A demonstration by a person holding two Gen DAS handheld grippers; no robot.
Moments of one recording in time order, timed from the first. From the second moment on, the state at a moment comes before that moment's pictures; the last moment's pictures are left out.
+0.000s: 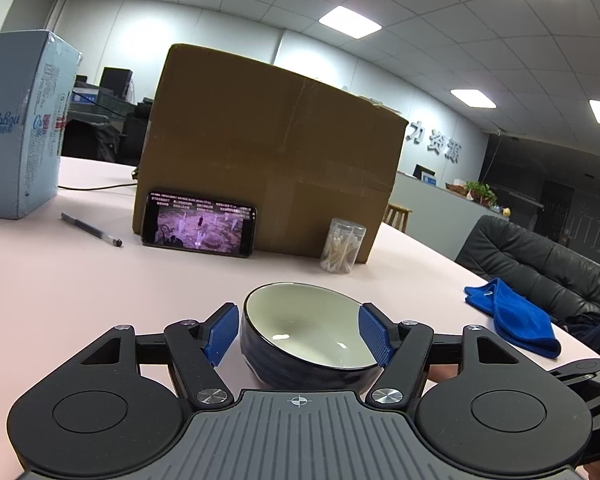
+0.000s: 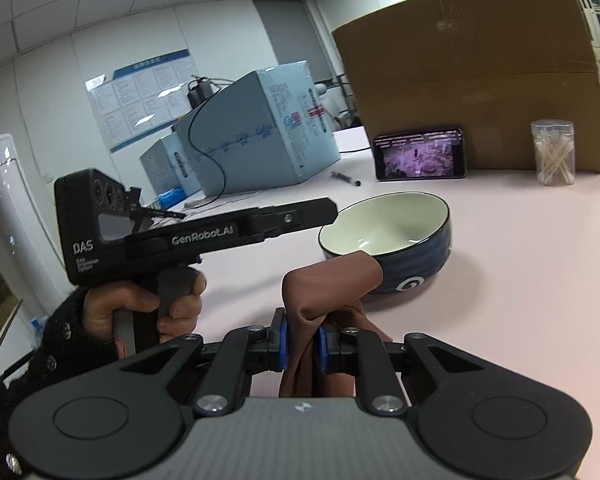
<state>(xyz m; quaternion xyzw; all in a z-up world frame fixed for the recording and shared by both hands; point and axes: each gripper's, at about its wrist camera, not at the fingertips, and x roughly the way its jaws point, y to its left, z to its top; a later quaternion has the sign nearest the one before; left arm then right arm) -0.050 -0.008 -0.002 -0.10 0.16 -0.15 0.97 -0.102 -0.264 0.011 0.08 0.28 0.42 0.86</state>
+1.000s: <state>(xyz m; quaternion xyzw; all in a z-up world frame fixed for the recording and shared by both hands) -0.009 0.002 -0.015 -0.13 0.22 -0.14 0.96 0.013 -0.307 -0.046 0.41 0.27 0.25 0.84</state>
